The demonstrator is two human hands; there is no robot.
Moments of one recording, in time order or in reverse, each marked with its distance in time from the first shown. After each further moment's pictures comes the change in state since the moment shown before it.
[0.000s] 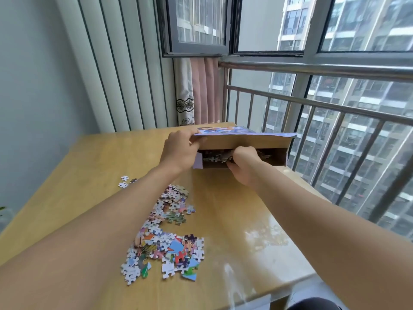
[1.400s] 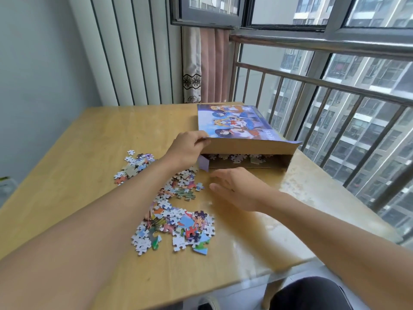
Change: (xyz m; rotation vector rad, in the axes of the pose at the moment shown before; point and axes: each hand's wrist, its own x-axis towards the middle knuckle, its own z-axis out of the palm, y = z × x) left_hand -0.037 -0.043 0.009 -0.080 -0.316 -0.130; right_hand -0.013 0.092 -0.032 -1.468 -0.537 -0.851
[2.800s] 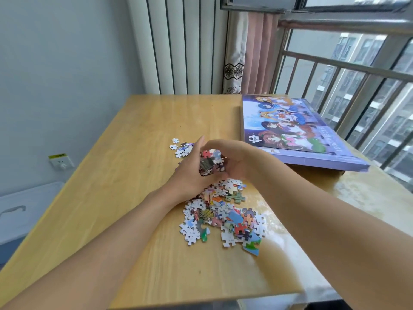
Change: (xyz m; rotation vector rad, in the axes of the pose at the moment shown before) left_hand -0.098 -0.072 -0.032 -0.101 -0.011 -0.186; right_hand 0.104 -0.117 -0.003 1.280 -0.263 0.682
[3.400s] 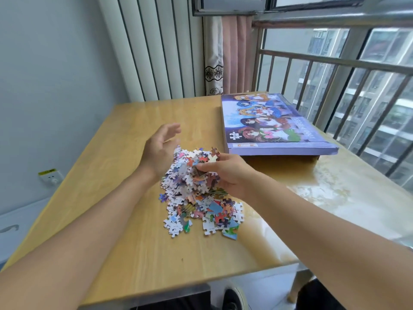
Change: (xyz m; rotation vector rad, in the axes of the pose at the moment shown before) left_hand 0.015 0.022 -0.031 -0.139 0.288 0.083; right_hand -0.023 0.057 -0.029 0.164 0.057 -0.196
